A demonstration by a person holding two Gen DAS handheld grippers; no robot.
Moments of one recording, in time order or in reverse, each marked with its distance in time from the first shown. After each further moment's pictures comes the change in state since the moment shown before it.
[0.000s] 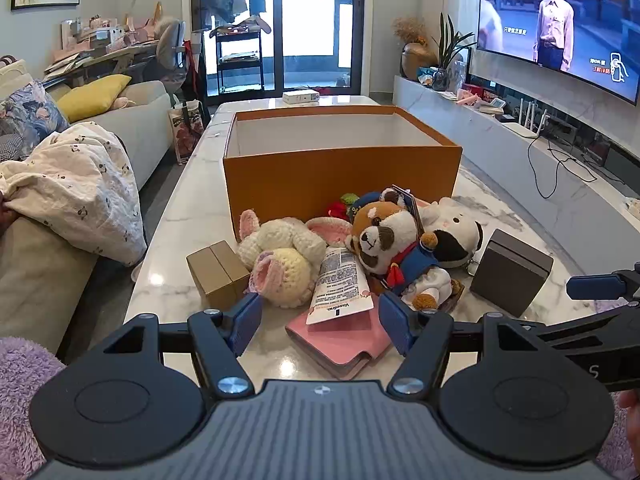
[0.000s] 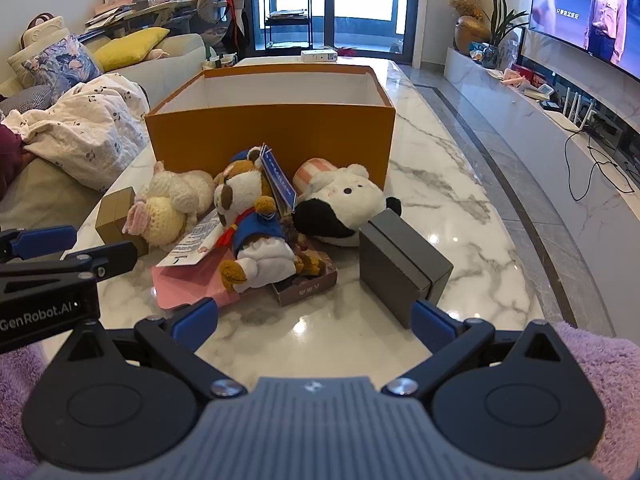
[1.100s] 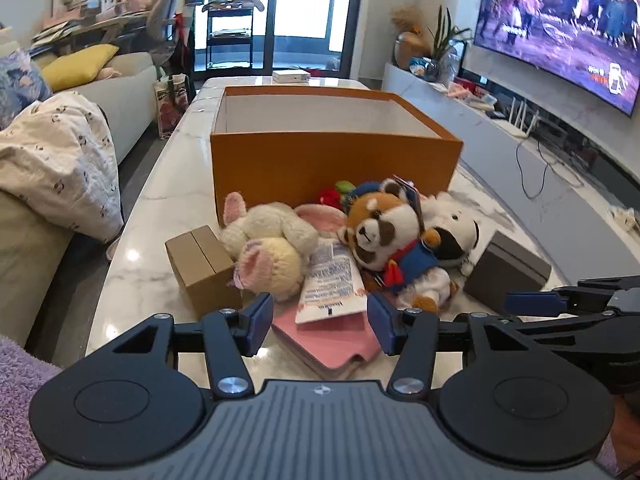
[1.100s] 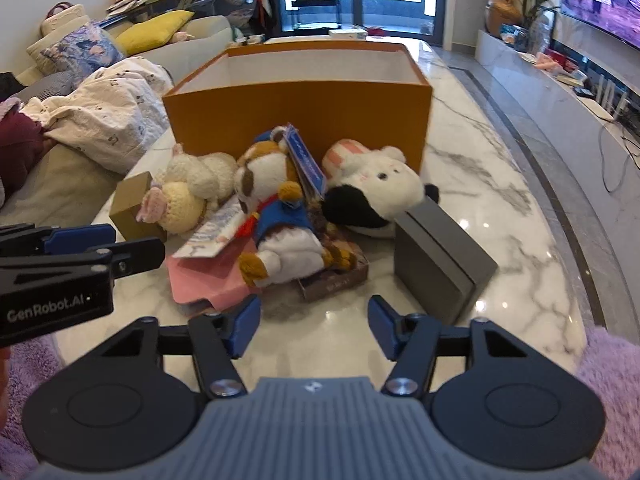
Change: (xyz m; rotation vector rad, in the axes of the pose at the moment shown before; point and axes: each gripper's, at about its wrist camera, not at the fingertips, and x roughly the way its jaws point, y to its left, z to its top) left arm 0.026 0.016 0.008 -0.065 0.058 -0.083; right arm 0.029 0.002 0.013 -0.027 0.057 0.111
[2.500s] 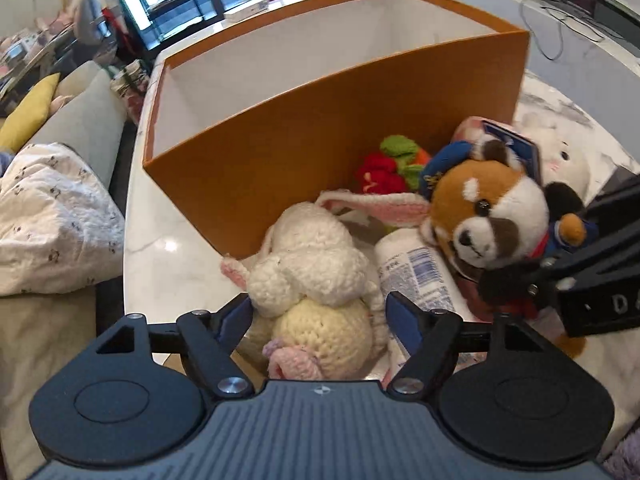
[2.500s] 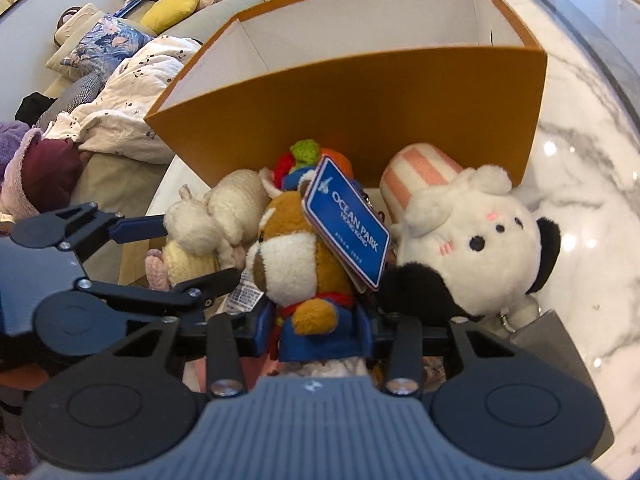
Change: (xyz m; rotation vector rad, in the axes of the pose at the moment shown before) left arm 0.127 0.001 0.060 0.360 0.295 0.124; right arm 0.109 -0.022 0.078 0.135 0.241 0.277
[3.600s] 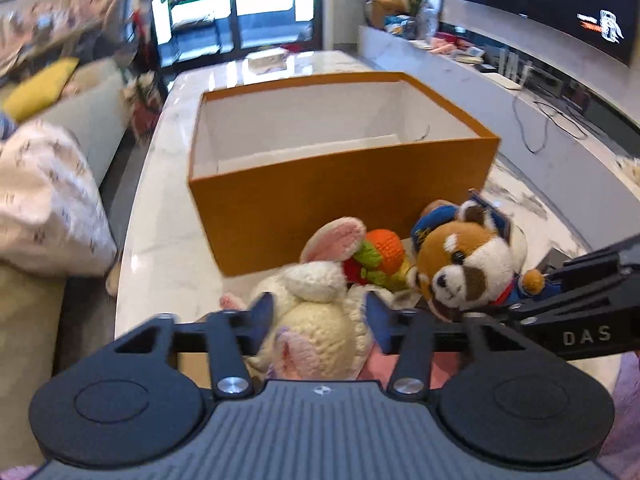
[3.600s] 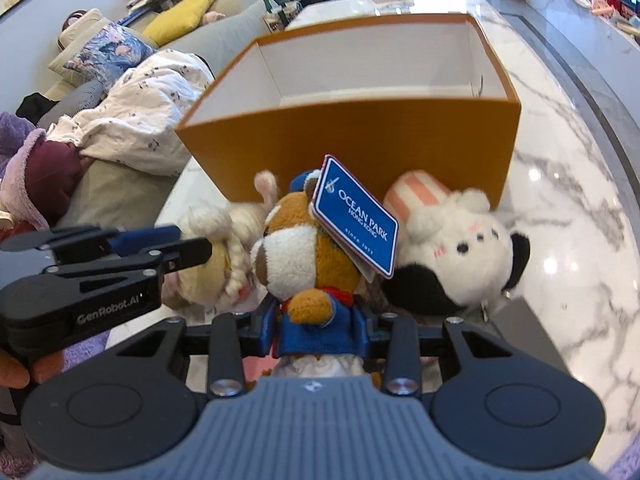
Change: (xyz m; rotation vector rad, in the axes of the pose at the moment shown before) left arm -0.059 0.024 -0.016 -0.154 -0.199 -0.122; right arm -0.042 0.020 -0.016 -0.032 -0.068 -0.051
